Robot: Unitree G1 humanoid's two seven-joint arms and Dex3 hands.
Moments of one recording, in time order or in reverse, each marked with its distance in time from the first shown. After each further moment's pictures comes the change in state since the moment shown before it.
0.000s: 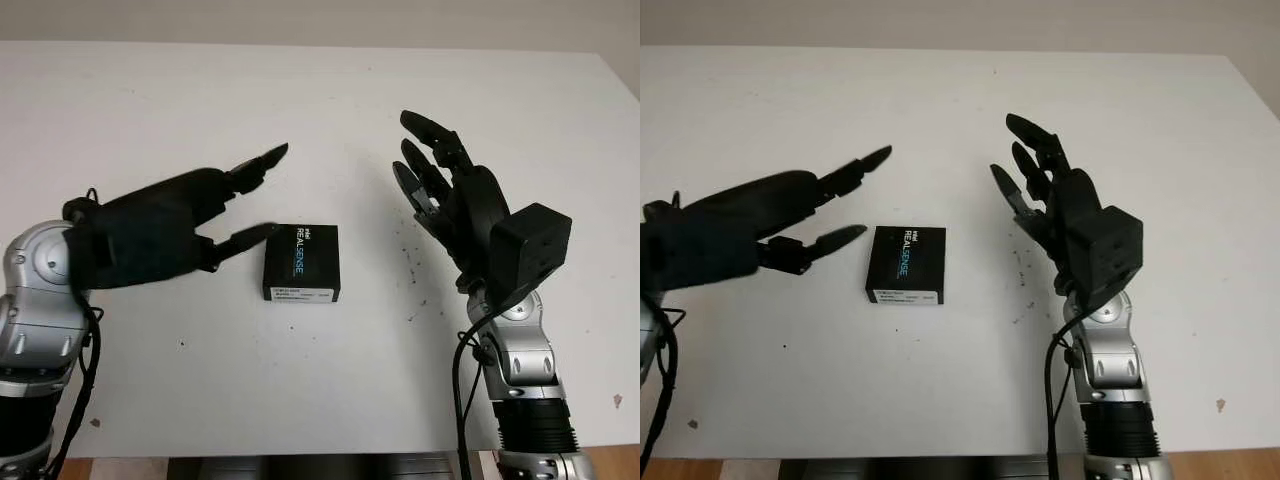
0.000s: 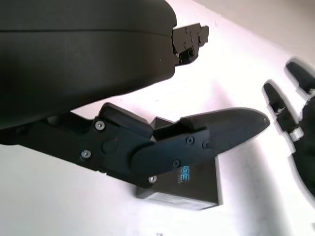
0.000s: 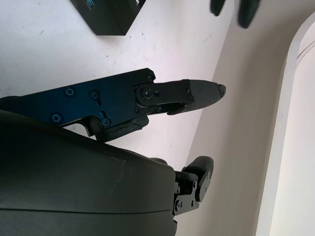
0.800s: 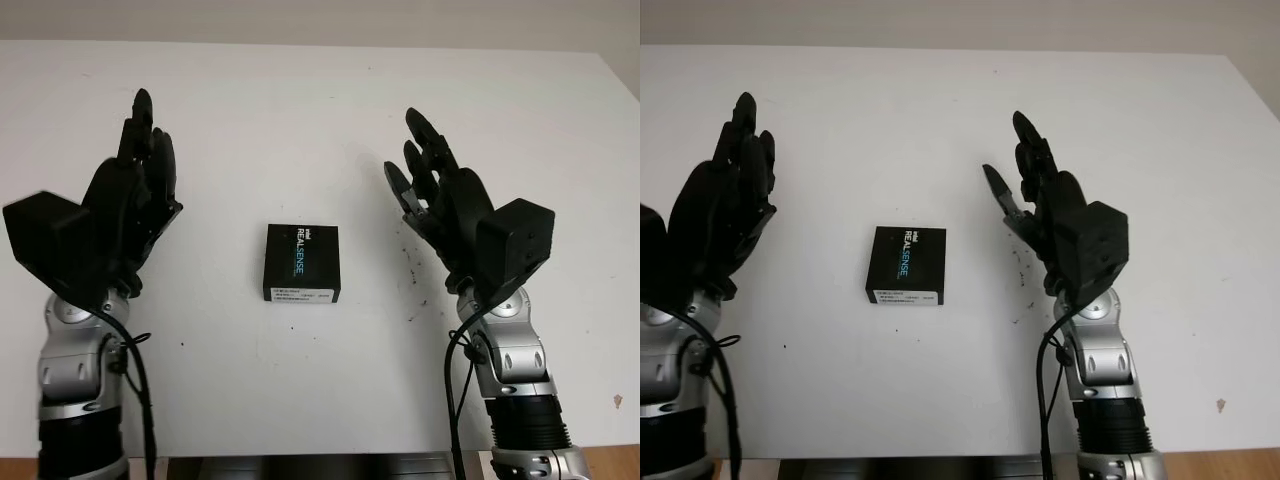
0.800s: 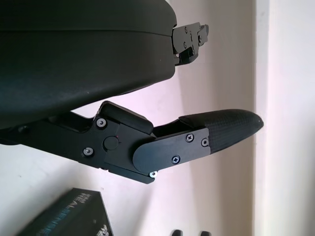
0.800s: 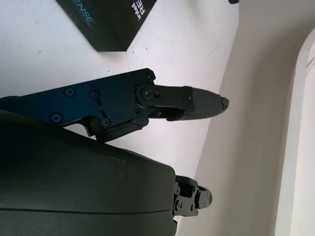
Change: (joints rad) left arm 0.119 -0.457 0.155 0.310 -0.284 -0.374 0.615; right arm -0.023 0.017 0.041 0.030 -0.001 0.046 -0.002
